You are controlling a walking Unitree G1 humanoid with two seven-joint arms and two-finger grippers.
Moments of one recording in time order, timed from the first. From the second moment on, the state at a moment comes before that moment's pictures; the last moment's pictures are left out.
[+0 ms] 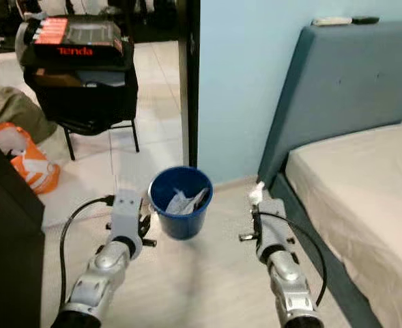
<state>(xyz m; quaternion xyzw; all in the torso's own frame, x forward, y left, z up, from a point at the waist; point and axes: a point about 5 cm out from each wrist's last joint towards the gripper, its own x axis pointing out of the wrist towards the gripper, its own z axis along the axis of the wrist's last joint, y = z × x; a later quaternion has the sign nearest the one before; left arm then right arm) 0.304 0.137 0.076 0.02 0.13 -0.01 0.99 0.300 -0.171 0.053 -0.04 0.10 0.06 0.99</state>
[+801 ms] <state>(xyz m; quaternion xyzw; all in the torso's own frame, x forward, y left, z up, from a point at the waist) 0.302 0.146 0.072 0.02 0.14 0.01 0.99 0.297 -0.165 0.049 -0.03 0.11 0.07 0.99</state>
